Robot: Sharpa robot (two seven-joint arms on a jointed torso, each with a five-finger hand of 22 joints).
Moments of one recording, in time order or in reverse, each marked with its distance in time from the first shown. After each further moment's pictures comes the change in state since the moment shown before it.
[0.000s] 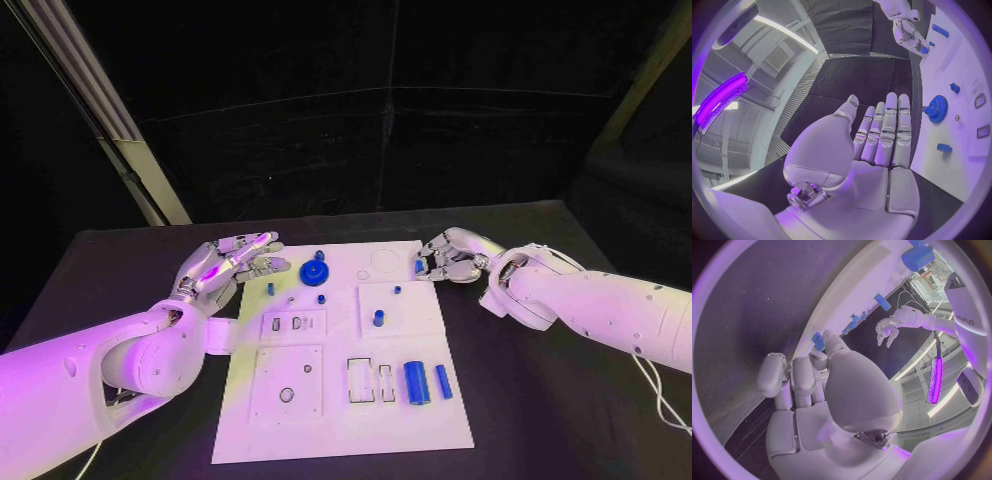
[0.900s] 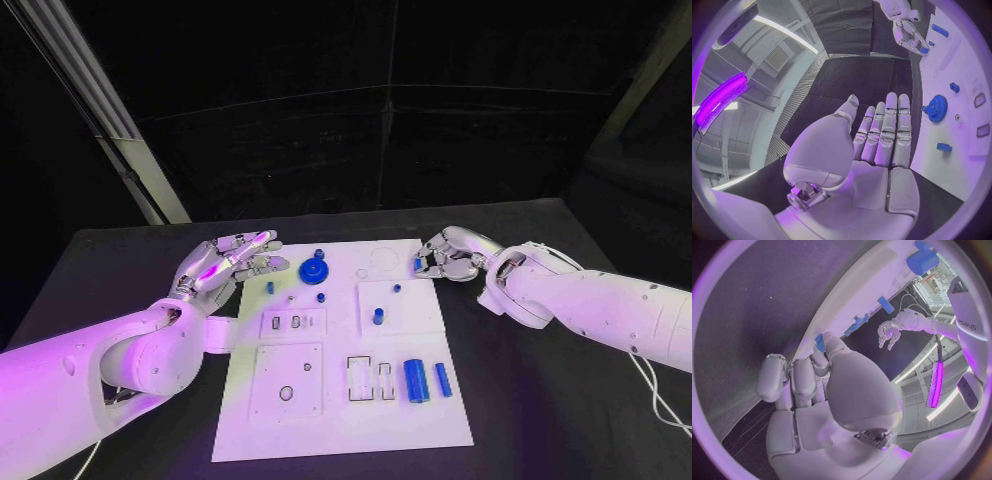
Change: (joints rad) left arm 0.000 -0.002 -0.001 0.000 0.000 0.000 0.000; left_hand 0.000 0.000 0.000 0.000 0.000 0.000 0.000 0.000 0.000 0.000 0.000 0.000 0.000 0.000 0.000 0.000 0.000 0.000 0.000 0.000 0.000 0.000; right arm -0.001 0.007 0.000 0.001 -0.036 -0.020 -0.025; right_hand -0.002 0.064 0.104 -0.018 -0.079 0.106 -0.021 0.040 0.000 0.037 -0.030 0.070 0.068 0.005 -0.016 0.021 0.035 -0.016 0.020 -0.020 0.023 0.047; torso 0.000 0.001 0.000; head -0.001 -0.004
